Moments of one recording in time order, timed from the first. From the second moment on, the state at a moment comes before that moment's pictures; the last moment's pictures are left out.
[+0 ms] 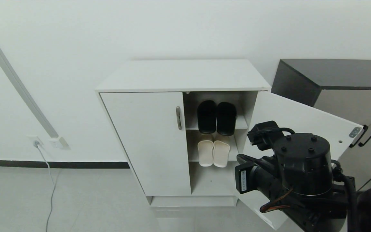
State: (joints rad) left arm 0.00 0.00 0.00 0.00 -0.01 0.00; right arm 0.94 1.68 -0.76 -0.60 -0.58 0.22
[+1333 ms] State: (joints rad) left arm 0.00 0.00 0.00 0.00 -0.02 0.01; right arm 0.92 1.72 -0.74 -0.60 -0.58 0.22
